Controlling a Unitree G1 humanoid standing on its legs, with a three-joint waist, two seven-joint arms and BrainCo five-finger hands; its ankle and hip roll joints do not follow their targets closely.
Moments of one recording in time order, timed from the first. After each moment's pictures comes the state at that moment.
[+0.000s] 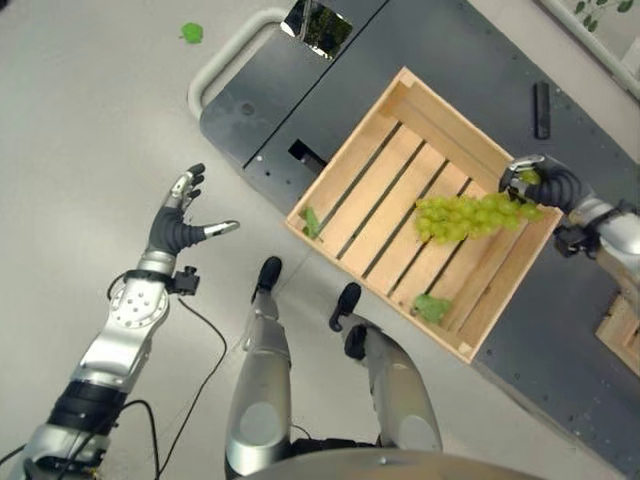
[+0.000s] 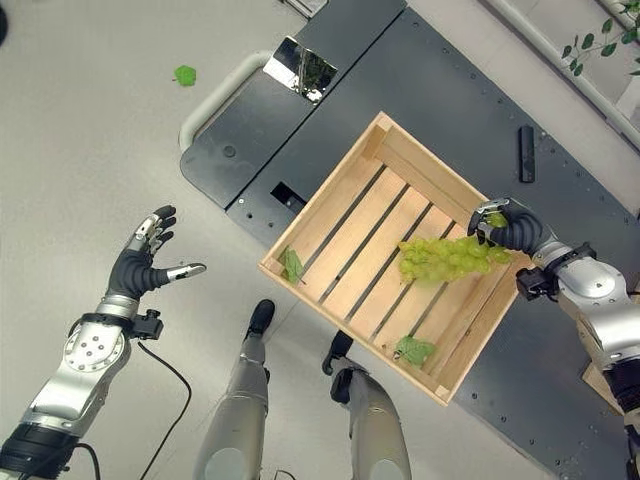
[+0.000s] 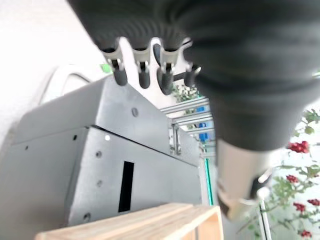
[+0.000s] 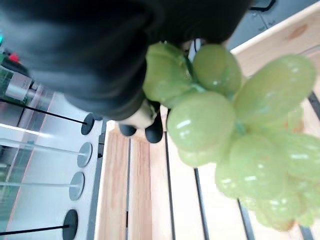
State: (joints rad) left arm -0.11 0.72 -0.09 0.02 -0.29 -0.22 0.15; right arm -0.39 -1.07 0.17 0.26 0.56 -0.09 0.23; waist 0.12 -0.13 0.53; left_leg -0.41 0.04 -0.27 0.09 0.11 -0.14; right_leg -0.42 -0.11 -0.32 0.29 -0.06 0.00
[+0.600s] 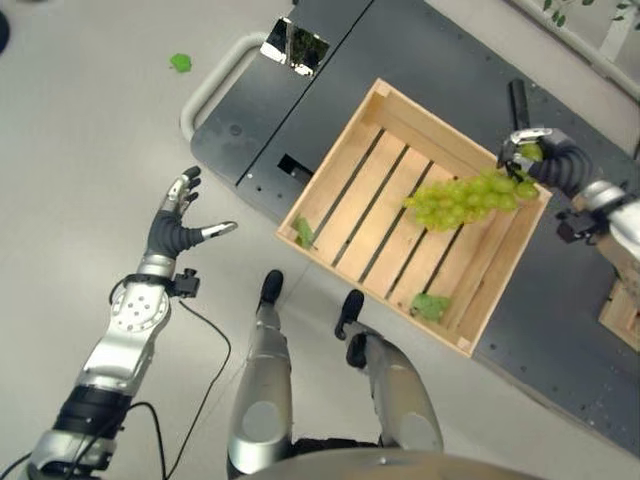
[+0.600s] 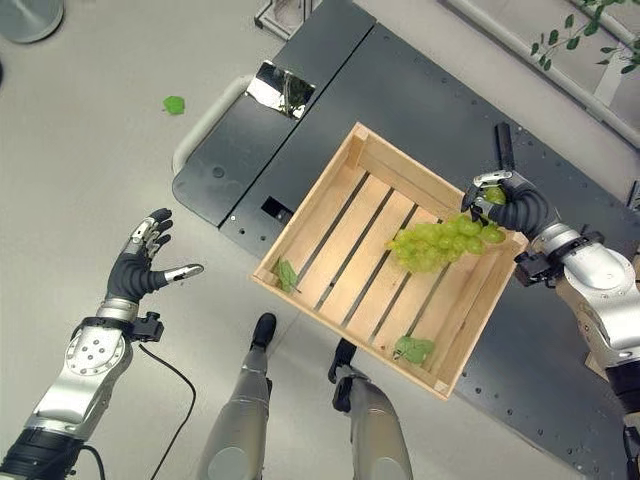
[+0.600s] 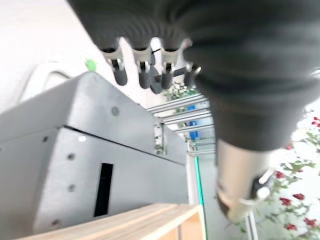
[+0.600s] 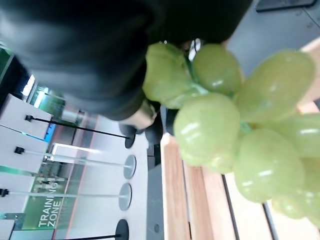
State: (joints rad) left arm -0.09 0.68 -0.06 0.03 -0.29 -0.22 0.14; right arm -0.37 -1.08 0.07 0.12 0.66 -0.09 0.25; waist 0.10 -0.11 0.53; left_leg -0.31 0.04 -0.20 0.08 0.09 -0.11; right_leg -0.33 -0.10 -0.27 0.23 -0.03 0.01
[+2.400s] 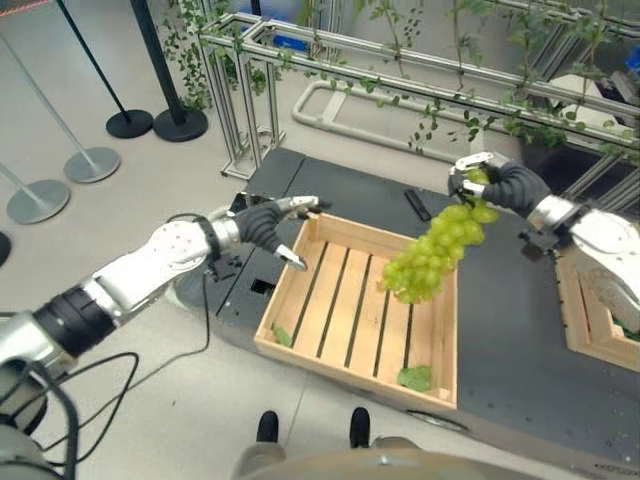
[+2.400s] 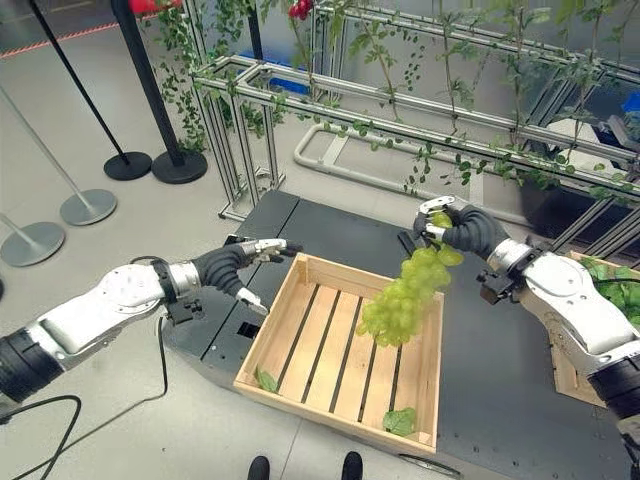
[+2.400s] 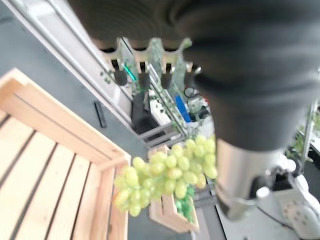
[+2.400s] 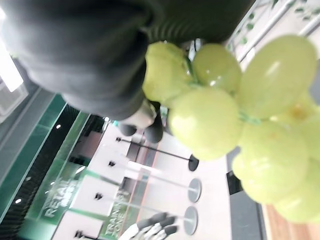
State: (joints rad) left arm -0.73 1.07 -0.86 -0.07 -0.58 -0.10 -0.30; right arm -0.40 -1.07 0.30 -0.02 0.78 -0.08 0.30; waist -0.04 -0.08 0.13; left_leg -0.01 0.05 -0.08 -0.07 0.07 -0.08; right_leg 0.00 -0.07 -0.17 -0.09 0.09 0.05
